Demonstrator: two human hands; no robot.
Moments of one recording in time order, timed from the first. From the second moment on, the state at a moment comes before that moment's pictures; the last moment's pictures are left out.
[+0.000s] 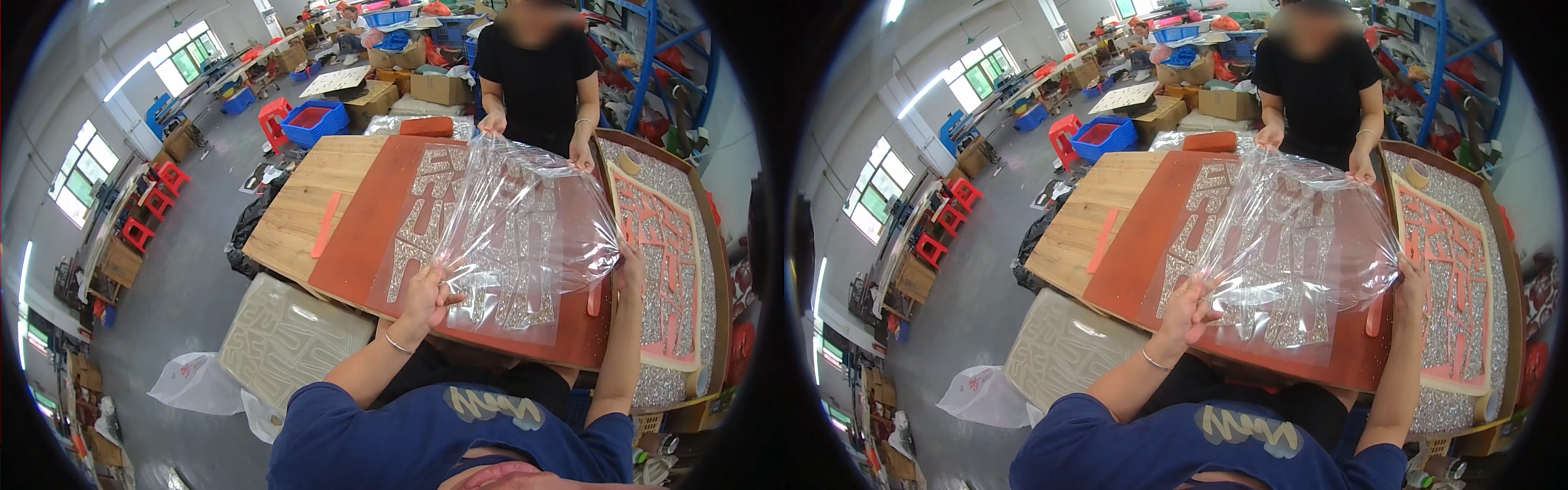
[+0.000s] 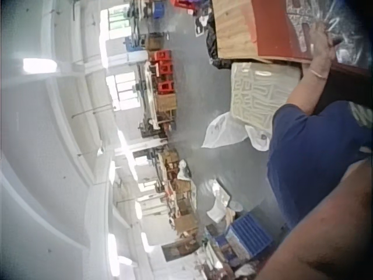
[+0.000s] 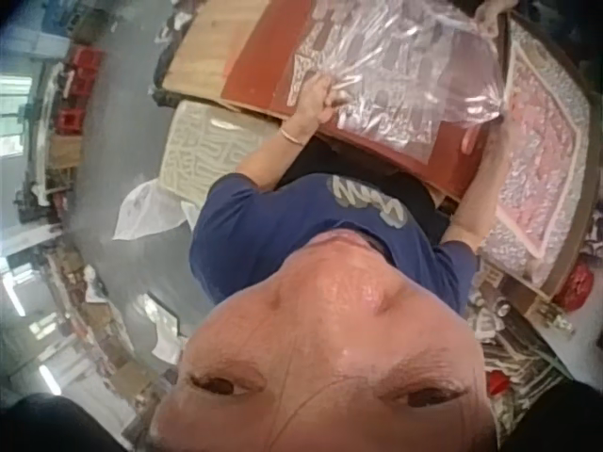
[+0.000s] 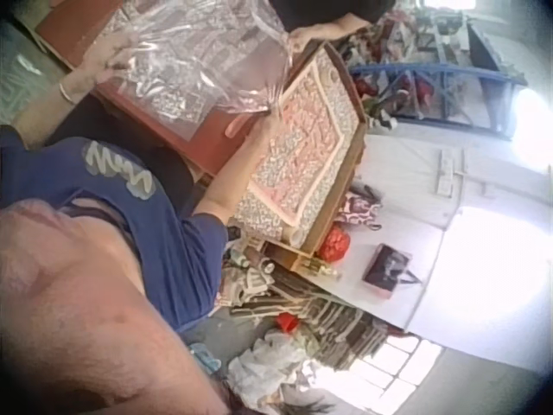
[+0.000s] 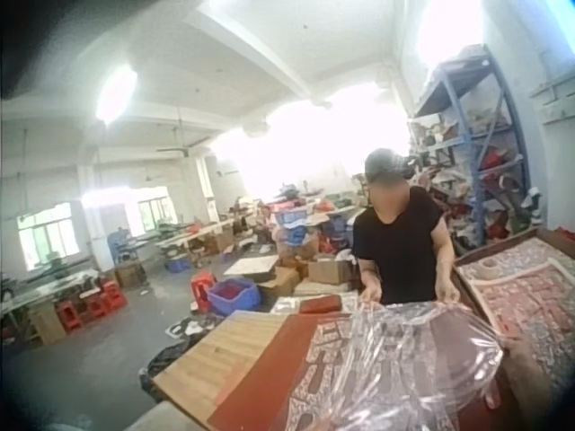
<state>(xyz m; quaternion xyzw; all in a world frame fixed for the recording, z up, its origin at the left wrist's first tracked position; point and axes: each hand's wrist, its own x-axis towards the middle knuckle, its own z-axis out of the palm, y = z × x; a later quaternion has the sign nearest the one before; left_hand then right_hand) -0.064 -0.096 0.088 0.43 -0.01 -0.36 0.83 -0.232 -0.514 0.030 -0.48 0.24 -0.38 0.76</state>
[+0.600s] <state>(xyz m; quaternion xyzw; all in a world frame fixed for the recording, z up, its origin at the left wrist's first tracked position) -0.071 -0.040 0.118 0.37 -0.11 -0.27 0.88 -0.238 -0.451 0.128 -0.76 0.36 -0.21 0.51</state>
